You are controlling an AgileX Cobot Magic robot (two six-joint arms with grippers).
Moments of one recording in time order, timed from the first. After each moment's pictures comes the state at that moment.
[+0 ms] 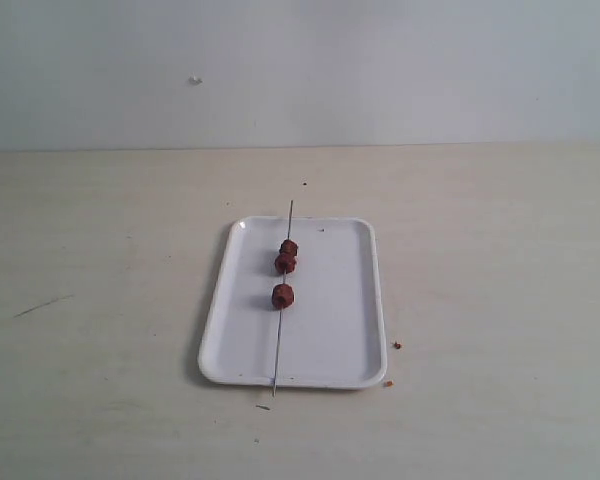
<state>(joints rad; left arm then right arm) -0.34 0.00 -0.30 -0.87 0.33 0.86 0.04 0.25 -0.31 0.75 0.09 -0.79</state>
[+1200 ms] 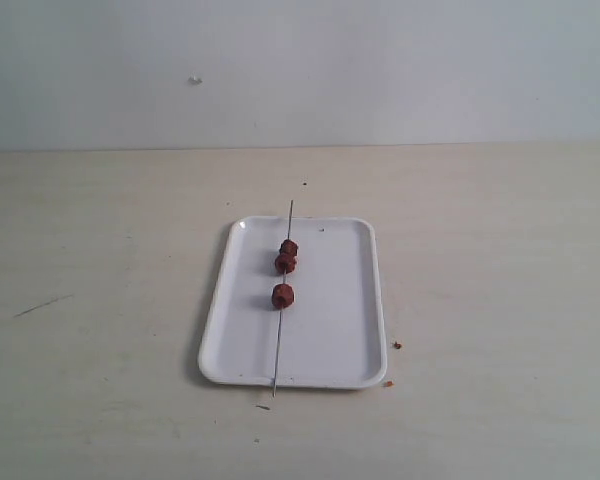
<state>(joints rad) -0.34 0.00 -0.30 -0.87 0.33 0.86 -0.14 0.16 0.00 -0.08 0.17 0.19</state>
